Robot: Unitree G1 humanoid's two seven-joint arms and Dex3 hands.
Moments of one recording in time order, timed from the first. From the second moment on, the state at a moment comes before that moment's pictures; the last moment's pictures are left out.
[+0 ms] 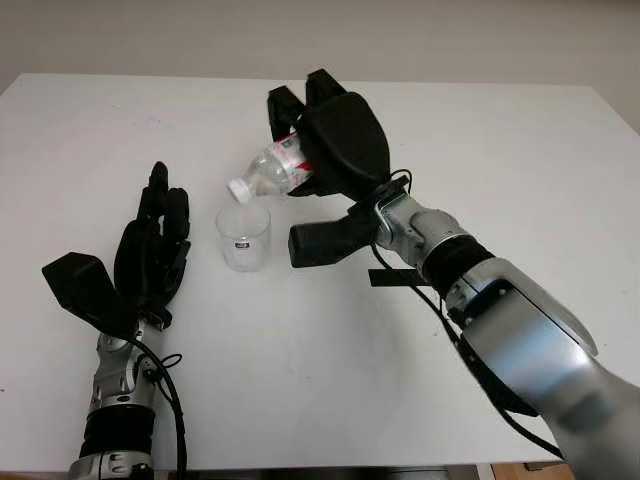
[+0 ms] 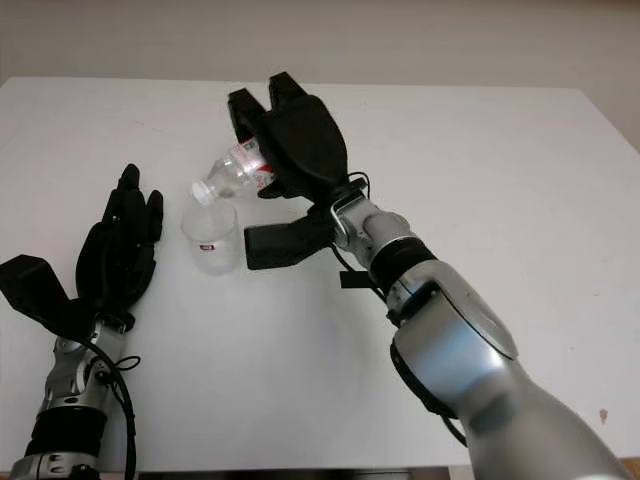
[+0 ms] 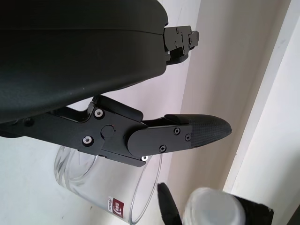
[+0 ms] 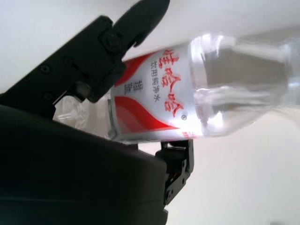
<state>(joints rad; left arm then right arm) -0.35 0.17 0.29 0.45 -0.32 -0.16 -0.28 -1.13 -0.18 0.49 1.20 -0.65 -0.41 -0.65</state>
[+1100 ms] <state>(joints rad) -0.34 0.18 0.28 0.44 -0.32 -0.12 -0.30 -0.41 -0.20 -0.10 0.14 0.20 0.22 0.24</state>
